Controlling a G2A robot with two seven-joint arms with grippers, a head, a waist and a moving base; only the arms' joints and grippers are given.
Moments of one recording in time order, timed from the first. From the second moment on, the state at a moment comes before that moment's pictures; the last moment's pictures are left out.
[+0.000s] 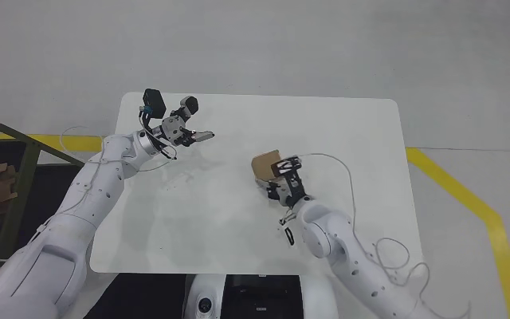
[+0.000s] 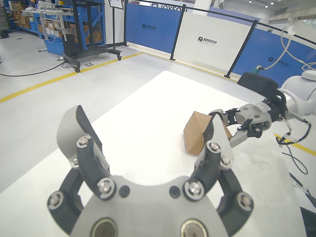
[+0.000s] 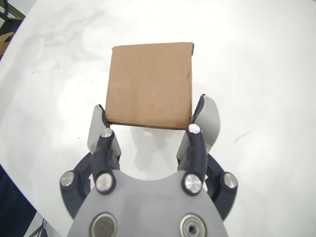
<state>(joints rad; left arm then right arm) 0.81 -0.93 -0.92 -0.96 1.06 -0.96 0.56 -1.30 -1.24 0.86 -1.73 -1.06 0.18 0.41</state>
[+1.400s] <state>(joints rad) 0.81 -0.93 -0.92 -0.96 1.06 -0.96 0.56 -1.54 -1.17 1.38 -2.35 -0.41 -0.30 0.39</state>
